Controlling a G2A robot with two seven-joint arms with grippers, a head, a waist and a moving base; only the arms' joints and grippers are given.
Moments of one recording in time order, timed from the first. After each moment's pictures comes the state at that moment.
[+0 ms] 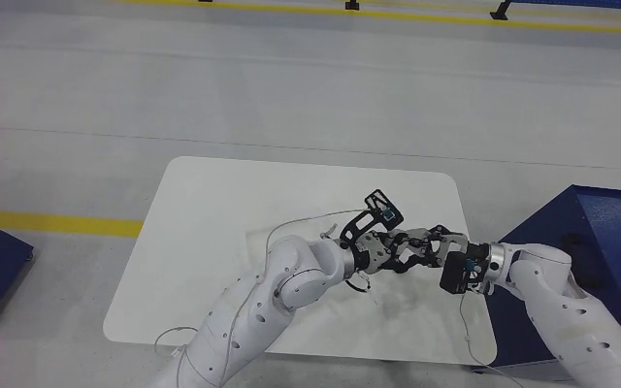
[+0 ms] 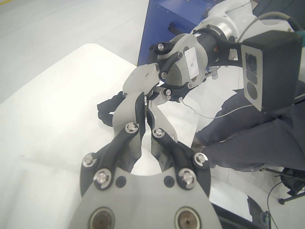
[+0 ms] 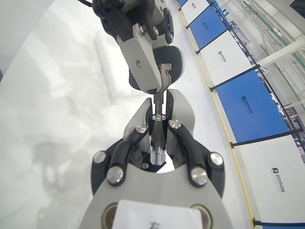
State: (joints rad) left arm 0.79 -1.53 -0.77 -1.47 0.89 -0.33 -0.62; right arm -1.12 -0.73 1.27 -1.47 -1.92 -0.70 -0.83
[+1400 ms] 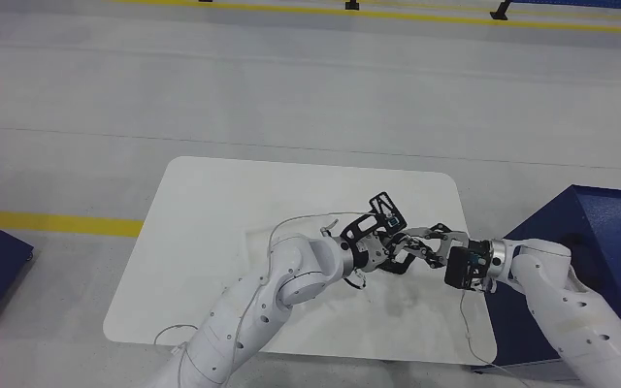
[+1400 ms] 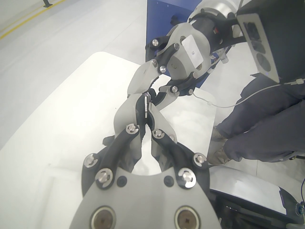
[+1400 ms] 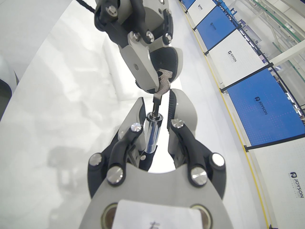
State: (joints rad) left arm 0.78 -1.53 -0.78 -1.45 1.02 -0.40 -0.59; right arm -1.08 -0.73 1.24 -1.42 -1.89 -0.75 -0.85
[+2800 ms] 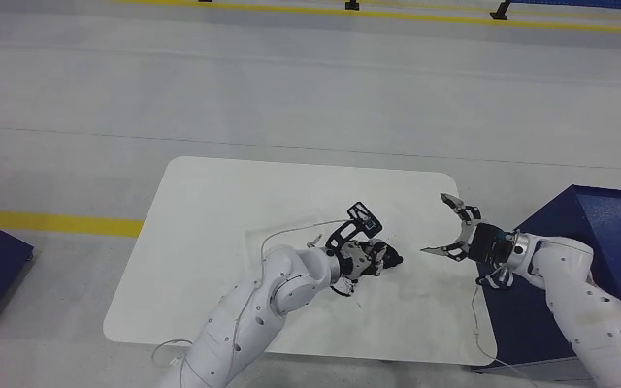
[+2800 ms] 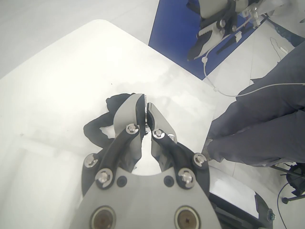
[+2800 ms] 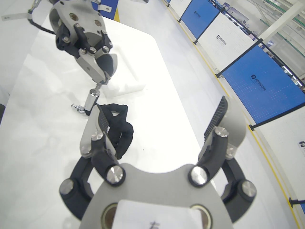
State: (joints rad) left arm 0.84 -1.53 -0.80 -1.34 0.96 -0.33 -0.59; right arm -1.06 -0.73 1.31 -1.31 -1.71 -0.82 -0.76
